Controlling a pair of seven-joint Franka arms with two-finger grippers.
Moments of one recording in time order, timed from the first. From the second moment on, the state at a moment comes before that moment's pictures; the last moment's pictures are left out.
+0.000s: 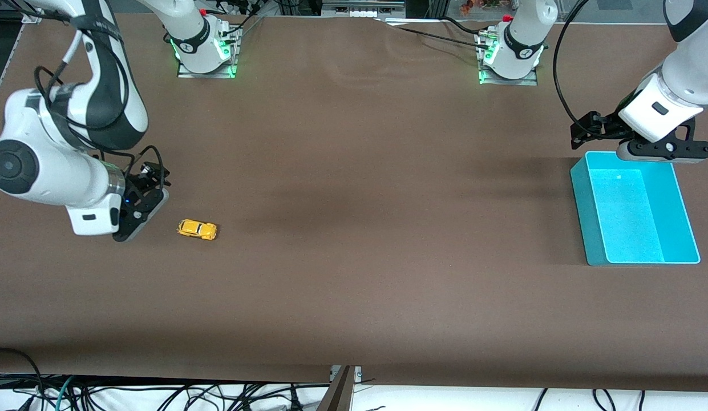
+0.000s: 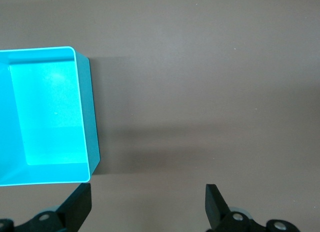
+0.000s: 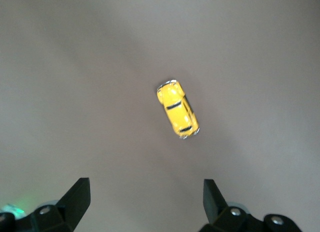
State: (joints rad) left arm -0.05 -0.05 -0.04 -1.77 0.01 1.66 -0.06; right arm 0.22 0.39 -0.11 -1.58 0.02 1.78 -0.89
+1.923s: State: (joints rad) left arm -0.04 -0.04 -0.04 -1.76 0.01 1.62 -0.06; right arm 0.22 0.49 -0.10 -2.03 0.05 2.55 -1.43
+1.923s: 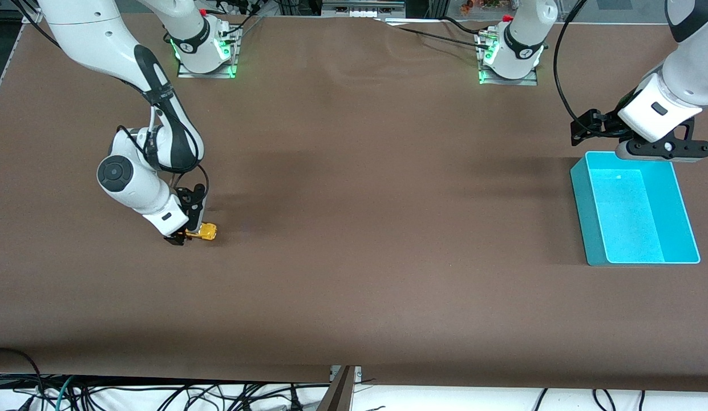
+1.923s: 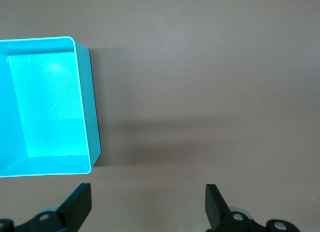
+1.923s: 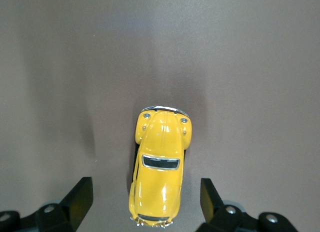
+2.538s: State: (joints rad) left arm -0.04 -0.04 -0.04 -1.76 0.01 1.62 -0.06; right arm 0.22 0.49 -0.10 -2.04 0.05 2.58 -1.43
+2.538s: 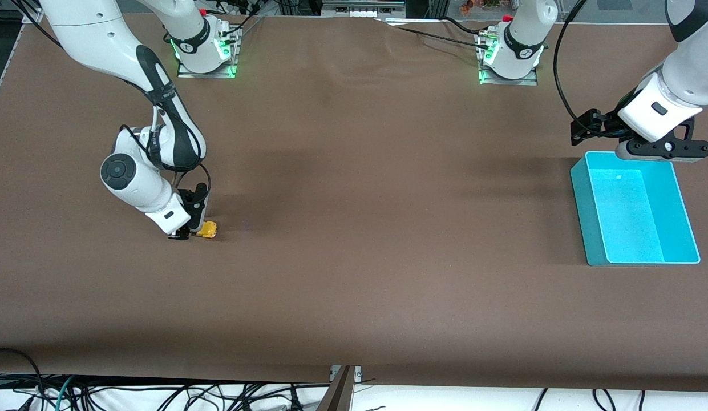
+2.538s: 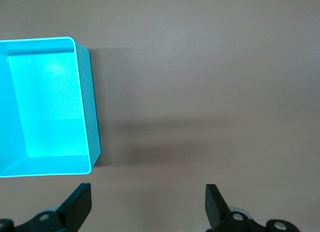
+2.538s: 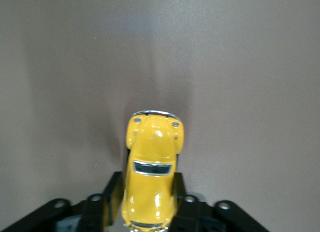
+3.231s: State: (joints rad) left arm -0.04 -0.04 -0.04 -1.76 0.01 1.62 -0.06; right arm 0.21 0.49 -0.10 -2.04 0.05 2.58 -1.46
